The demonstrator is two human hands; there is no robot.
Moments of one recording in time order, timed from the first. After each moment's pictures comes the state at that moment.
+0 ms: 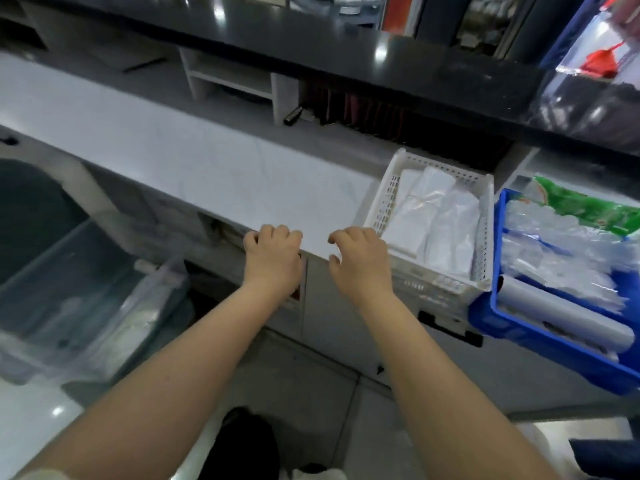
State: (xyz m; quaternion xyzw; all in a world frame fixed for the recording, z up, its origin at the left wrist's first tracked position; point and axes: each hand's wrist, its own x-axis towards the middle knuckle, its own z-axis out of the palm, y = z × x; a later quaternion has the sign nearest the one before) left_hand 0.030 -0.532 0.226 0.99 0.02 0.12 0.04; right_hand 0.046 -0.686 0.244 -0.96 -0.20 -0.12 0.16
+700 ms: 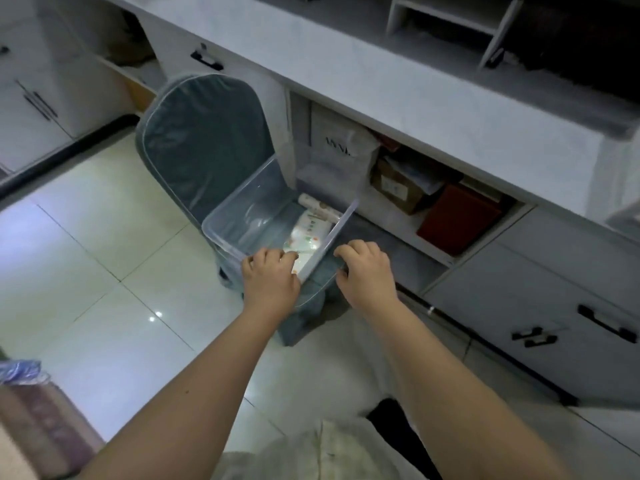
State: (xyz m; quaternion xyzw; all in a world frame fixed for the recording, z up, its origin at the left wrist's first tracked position) left_hand -0.259 -0.102 0.121 0.98 0.18 0.05 0.08; right_hand -0.186 -0.266 0.142 -0.94 -0.29 0.00 0.17
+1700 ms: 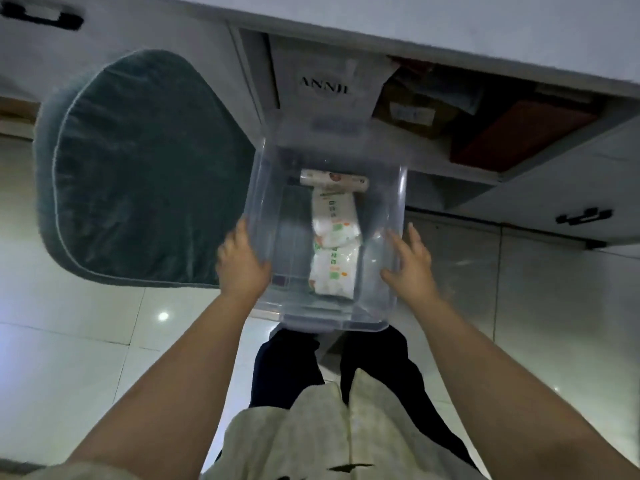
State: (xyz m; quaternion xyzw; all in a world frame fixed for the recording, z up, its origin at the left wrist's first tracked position) left_hand -0.049 0.191 -0.002 0.94 0.18 -0.16 0.24; right_hand -0.076 -0.112 -0.024 -0.92 0.13 0.17 0.33
